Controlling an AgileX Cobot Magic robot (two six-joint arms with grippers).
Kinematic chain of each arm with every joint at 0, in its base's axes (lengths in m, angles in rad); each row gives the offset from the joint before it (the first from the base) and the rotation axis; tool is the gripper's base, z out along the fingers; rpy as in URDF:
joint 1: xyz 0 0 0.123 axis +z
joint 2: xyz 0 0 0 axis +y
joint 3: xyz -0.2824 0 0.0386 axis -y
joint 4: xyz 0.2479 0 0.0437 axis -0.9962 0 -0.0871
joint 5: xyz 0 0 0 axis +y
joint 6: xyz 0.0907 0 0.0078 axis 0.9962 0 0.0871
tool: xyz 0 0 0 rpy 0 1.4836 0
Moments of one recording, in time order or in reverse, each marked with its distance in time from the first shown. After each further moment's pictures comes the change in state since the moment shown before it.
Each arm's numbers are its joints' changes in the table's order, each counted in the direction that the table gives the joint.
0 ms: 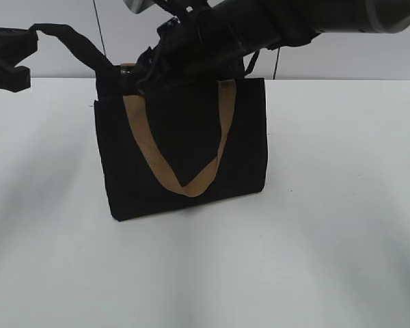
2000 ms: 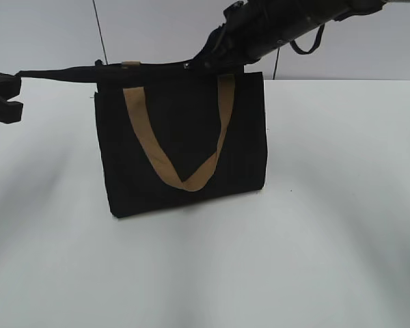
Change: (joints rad) left arm -0.005 0.000 0.000 0.000 0.294 0.000; right arm -0.173 -0.051 0.002 0.188 0.119 0.207
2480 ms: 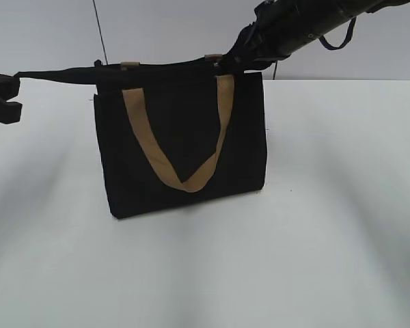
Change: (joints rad) left arm 0.000 0.000 0.000 0.002 0.008 0.000; right arm -0.087 -0.017 0.000 0.058 0.074 0.054
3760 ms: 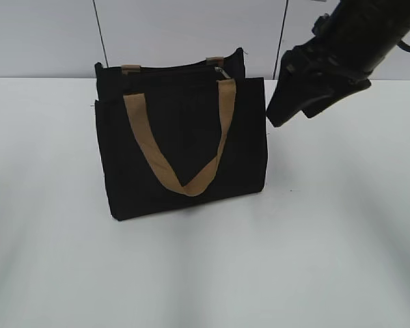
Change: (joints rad) left arm -0.149 -0.486 0.033 0.466 0.844 0.034; right arm 0.020 -0.227 -0.095 0.339 0.443 0.619
